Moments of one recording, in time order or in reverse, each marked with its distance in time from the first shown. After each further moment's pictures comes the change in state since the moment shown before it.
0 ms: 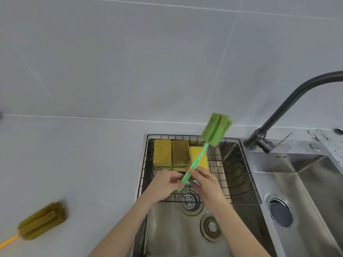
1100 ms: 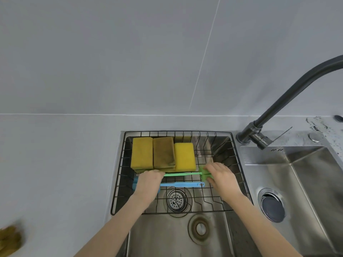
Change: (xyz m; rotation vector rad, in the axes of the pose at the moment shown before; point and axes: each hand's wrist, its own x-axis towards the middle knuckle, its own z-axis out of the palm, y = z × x) left_hand 0.080 -0.045 0.040 0.899 0.030 -0.048; right_hand 0.069 -0.019 -0.123 -1.813 0.009 -0.550
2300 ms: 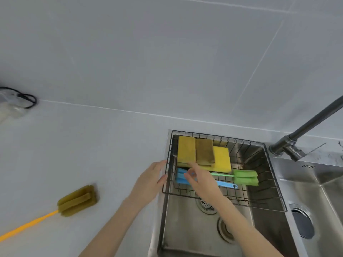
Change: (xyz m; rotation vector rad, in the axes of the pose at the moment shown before) left_hand -0.134 -0.097 -0.040 -0.652 0.286 -0.084; right_hand -0.003 -0.205 -0.025 0.478 -0.163 0.009
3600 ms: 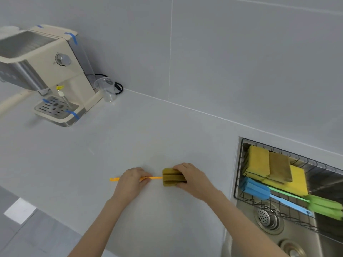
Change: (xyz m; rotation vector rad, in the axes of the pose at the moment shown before) left_hand -0.129 -0.174 -0.152 0.117 0.187 -0.307; right_hand 0.039 -0.181 0.146 -0.236 -0.304 -0.461
